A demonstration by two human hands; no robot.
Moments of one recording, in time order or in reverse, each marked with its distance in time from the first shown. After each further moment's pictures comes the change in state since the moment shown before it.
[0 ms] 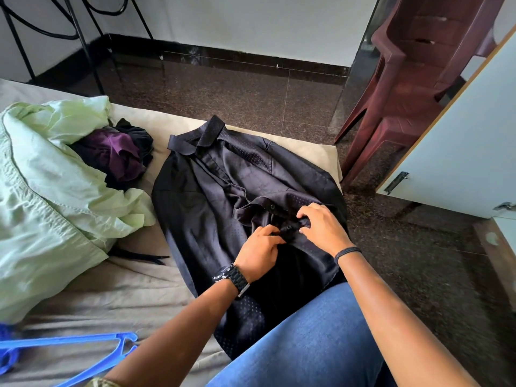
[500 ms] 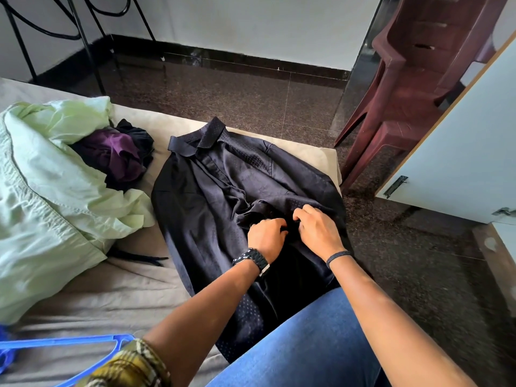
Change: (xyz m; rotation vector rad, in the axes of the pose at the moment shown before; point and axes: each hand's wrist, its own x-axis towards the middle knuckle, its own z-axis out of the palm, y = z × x) left_hand 0.039 0.023 -0.006 0.083 0.026 -0.272; right_hand 0.004 -0.007 0.012 -0.170 0.126 -0.076
